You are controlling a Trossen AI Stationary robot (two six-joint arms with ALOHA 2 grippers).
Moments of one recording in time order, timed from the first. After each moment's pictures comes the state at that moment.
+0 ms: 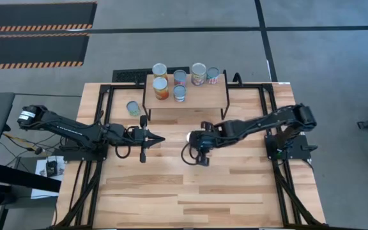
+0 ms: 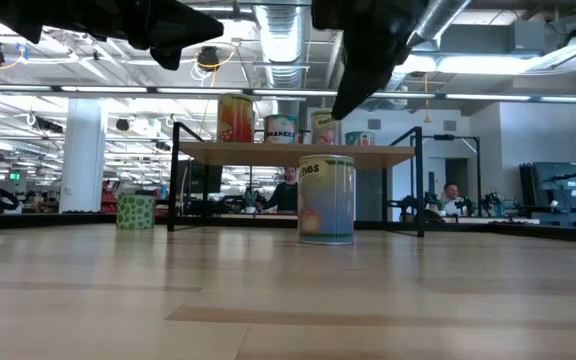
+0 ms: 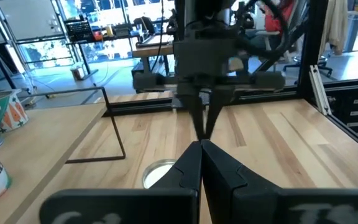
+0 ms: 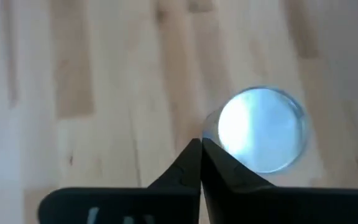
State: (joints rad) left arm -0.17 1.01 0.45 0.47 -0.22 0.08; right arm 0.15 1.70 1.37 -0.70 0.17 0.24
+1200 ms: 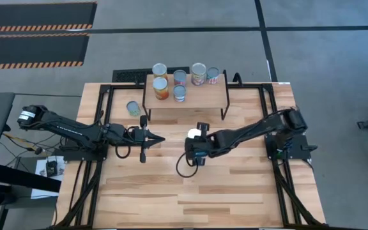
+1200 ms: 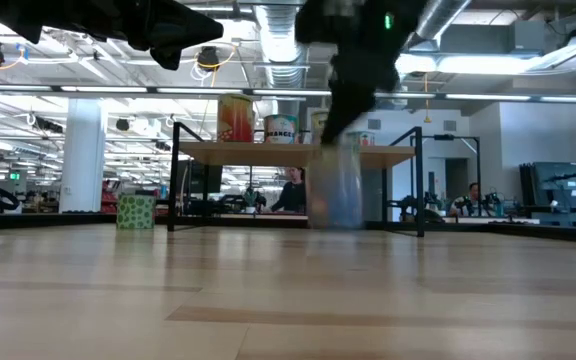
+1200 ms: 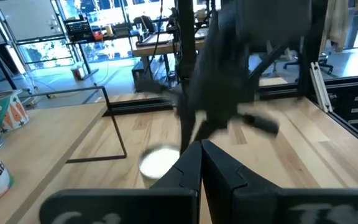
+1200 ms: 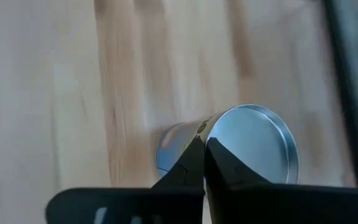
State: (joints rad) left arm -0.17 1.01 0.45 0.47 -0.22 0.09; right arm 0.21 1.84 1.41 -0.71 0.51 0.15
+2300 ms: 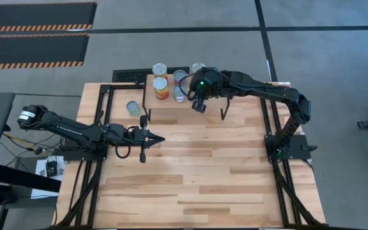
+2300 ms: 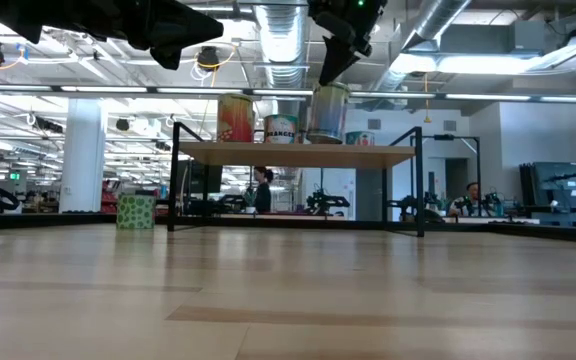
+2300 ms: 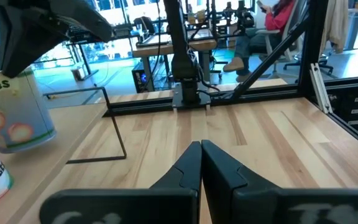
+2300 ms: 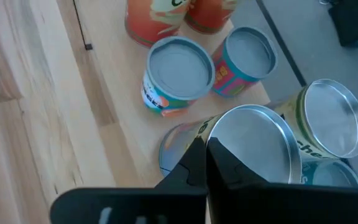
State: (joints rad) left arm -0.17 1.01 0.45 0.47 -0.22 0.09; right arm -0.28 1.72 1.77 -0.90 0.32 -0.09
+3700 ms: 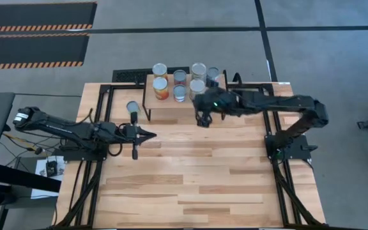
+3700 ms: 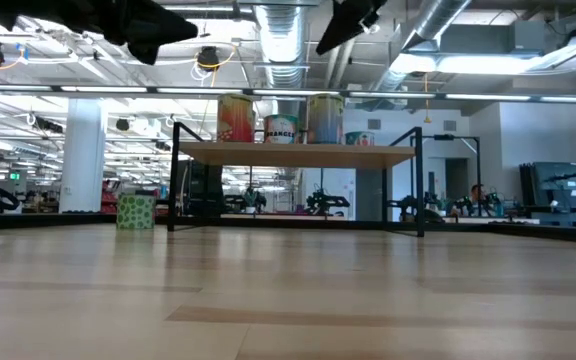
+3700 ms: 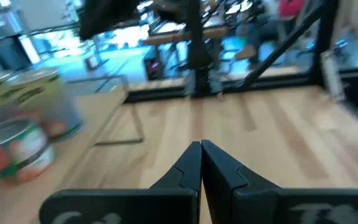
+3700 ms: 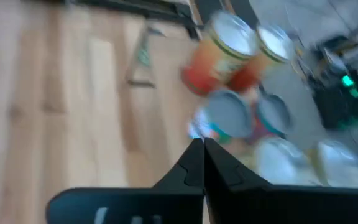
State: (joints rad) left arm -0.18 0.82 0.45 0.22 -0.27 0.09; right arm -0.11 1.55 1.54 -0.66 0.41 -0.22
